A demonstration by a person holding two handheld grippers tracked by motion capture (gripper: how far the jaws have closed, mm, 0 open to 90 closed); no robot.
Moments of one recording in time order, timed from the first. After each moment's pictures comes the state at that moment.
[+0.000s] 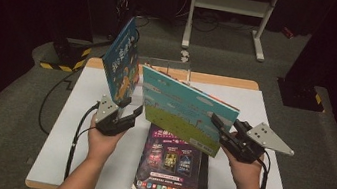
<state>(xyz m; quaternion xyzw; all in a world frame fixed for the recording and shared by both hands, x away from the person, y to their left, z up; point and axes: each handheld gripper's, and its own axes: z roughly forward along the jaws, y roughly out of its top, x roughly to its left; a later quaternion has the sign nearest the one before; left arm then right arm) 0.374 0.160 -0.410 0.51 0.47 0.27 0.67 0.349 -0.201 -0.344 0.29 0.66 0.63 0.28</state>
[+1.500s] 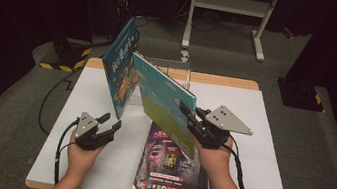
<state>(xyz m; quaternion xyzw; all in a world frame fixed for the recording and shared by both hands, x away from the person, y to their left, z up) 0.349 0.207 -0.455 0.51 0.51 0.28 0.63 0.358 -0.114 -0.321 0.26 0.70 0.61 0.26</state>
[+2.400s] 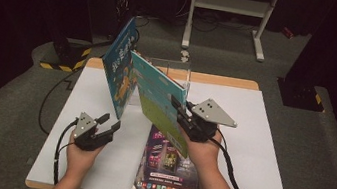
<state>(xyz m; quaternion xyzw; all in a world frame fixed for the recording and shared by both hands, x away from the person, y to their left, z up) 0.347 0.209 -0.455 0.51 0.51 0.27 0.64 0.366 -0.086 -0.319 0.29 0.70 0.60 0.28</state>
